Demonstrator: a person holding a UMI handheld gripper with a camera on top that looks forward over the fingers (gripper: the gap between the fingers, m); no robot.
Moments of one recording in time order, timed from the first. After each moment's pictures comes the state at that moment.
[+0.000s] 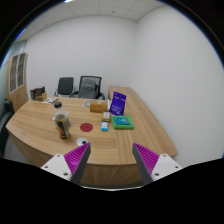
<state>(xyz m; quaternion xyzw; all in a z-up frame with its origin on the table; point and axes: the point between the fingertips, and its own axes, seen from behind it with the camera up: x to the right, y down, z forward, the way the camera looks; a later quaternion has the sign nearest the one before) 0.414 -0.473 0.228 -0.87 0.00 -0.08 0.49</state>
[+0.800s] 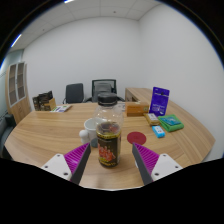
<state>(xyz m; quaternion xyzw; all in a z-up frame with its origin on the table) 0.166 -0.275 0.096 -0.85 0.03 -0.02 0.53</state>
